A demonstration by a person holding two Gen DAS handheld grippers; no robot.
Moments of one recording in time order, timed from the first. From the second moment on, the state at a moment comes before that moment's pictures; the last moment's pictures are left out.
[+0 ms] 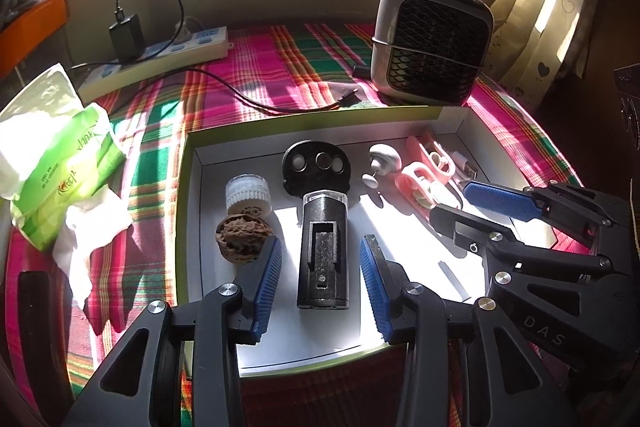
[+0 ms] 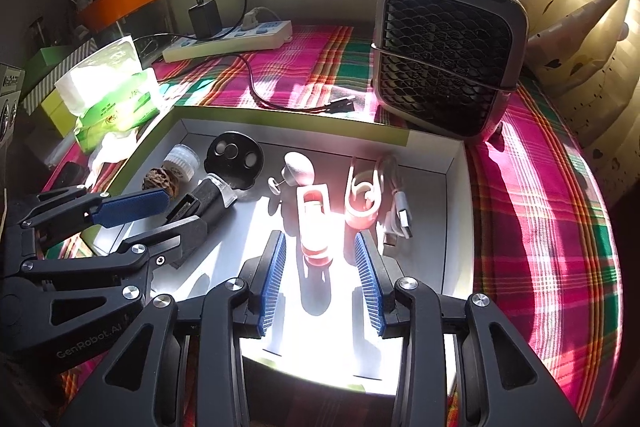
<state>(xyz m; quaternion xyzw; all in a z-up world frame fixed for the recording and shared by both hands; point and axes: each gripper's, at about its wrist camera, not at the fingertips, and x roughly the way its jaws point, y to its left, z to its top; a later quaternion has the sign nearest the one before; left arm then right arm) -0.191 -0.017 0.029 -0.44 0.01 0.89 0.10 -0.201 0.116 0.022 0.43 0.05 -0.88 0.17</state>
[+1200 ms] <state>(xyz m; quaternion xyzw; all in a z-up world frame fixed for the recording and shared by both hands) -0.116 -0.019 0.054 -0.40 0.01 0.91 0.11 -0.124 0.142 0.050 0.38 0.03 -0.91 0.15</state>
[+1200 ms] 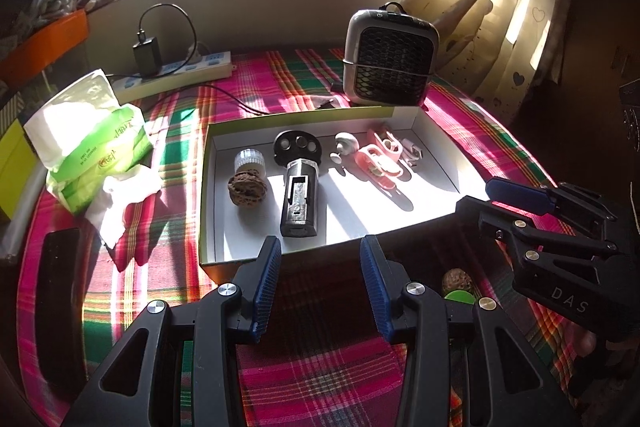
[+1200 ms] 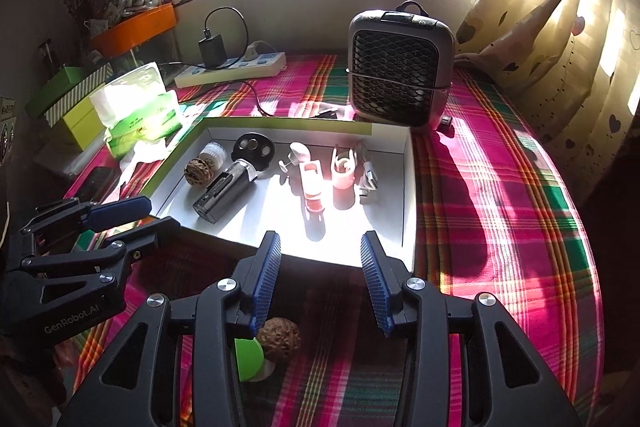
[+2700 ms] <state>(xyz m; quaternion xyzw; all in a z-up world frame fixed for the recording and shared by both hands) -0.089 0.041 0.021 -0.45 -0.01 0.86 0.23 -0.080 0.186 0.033 0.40 0.00 -0.91 0.11</state>
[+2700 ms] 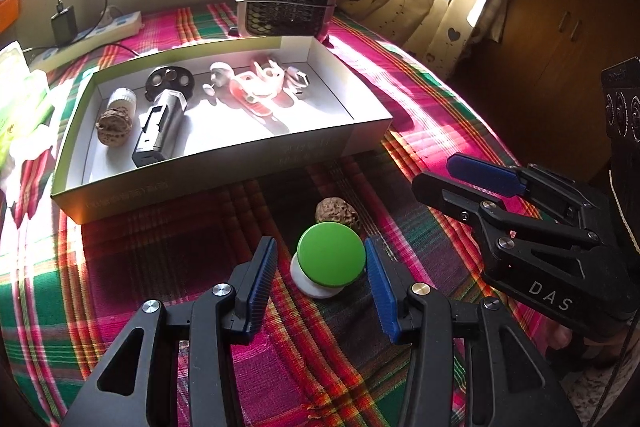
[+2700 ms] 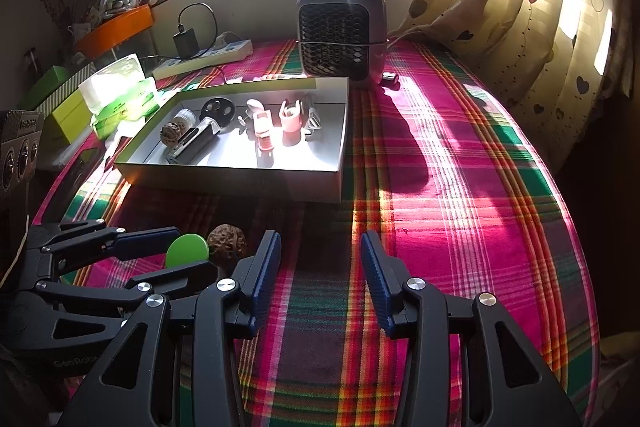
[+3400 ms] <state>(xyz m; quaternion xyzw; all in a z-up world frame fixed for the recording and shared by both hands) -0.090 0.026 0.026 -0.45 -0.02 0.87 0.21 -0.080 0.181 0.030 0.40 0.01 -0.91 0.12</state>
